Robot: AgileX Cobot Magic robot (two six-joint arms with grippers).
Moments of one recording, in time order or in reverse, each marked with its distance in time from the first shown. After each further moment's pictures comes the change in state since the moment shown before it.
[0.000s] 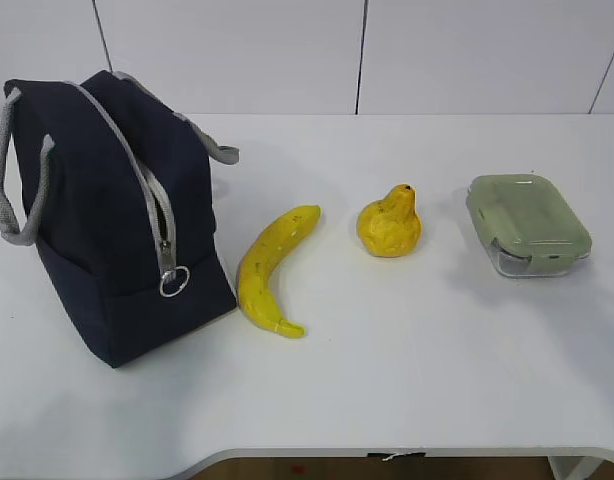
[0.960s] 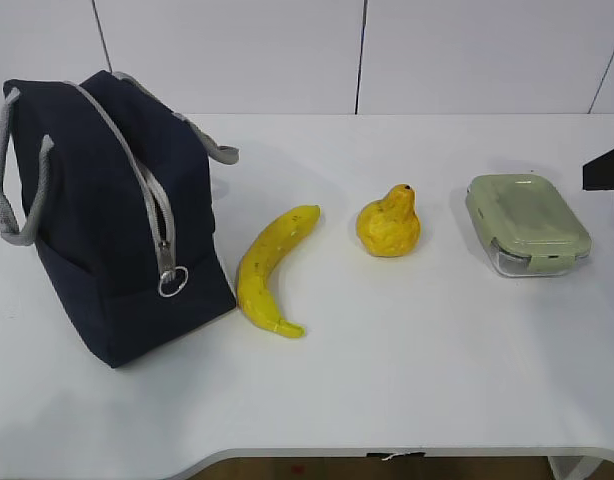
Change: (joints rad) left arm 0.000 0.000 0.000 -0.005 0.000 0.000; right arm -0.409 0.616 -0.155 0.773 0.050 -0.714
